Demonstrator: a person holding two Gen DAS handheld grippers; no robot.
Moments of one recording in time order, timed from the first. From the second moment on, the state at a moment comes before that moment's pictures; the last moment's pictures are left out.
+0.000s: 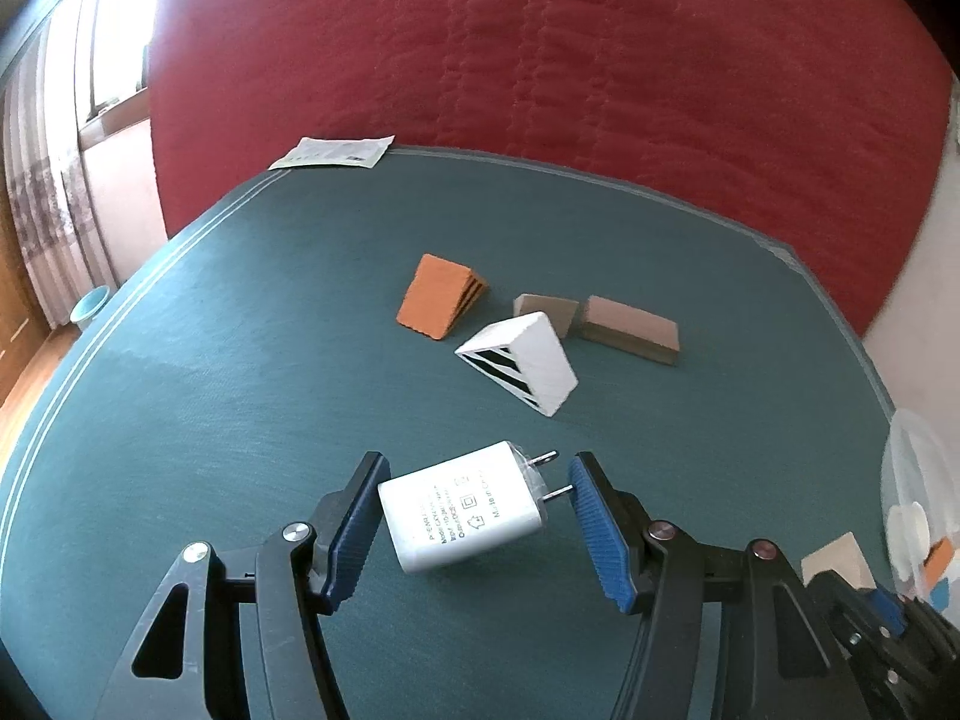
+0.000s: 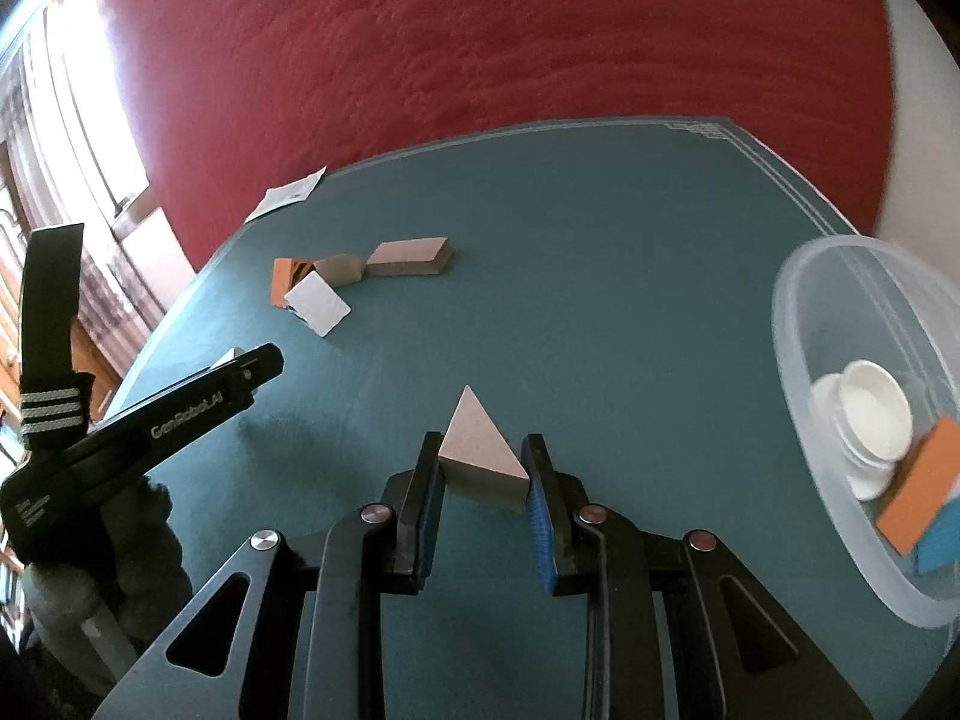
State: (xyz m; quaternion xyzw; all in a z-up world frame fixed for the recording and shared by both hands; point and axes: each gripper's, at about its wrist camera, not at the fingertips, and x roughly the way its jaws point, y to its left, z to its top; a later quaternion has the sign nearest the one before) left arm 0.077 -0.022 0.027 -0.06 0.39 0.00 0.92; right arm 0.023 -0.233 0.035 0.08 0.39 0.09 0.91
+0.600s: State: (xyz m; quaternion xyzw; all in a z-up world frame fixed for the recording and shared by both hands) left arm 0.067 -0.031 0.034 -0.05 0.38 -0.03 0.92; right arm -0.024 -0.288 0.054 0.11 0.35 0.00 0.93
